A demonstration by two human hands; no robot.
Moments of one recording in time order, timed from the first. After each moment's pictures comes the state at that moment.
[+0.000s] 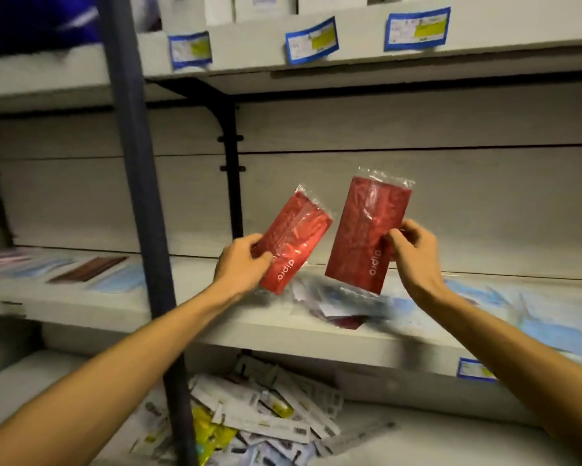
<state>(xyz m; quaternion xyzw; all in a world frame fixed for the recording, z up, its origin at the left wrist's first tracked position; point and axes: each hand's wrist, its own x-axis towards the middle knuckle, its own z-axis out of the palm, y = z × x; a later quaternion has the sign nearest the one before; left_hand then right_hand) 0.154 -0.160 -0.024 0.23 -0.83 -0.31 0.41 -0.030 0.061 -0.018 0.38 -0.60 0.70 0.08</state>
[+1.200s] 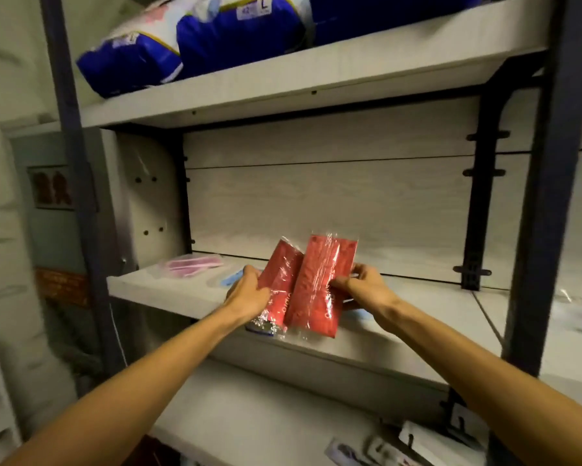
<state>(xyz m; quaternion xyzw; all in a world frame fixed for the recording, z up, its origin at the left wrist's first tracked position) 0.480 -0.561 -0.060 0.39 -0.80 -0.34 0.30 0.301 -0.416 -0.045 0.43 -0.64 0.59 -0.23</state>
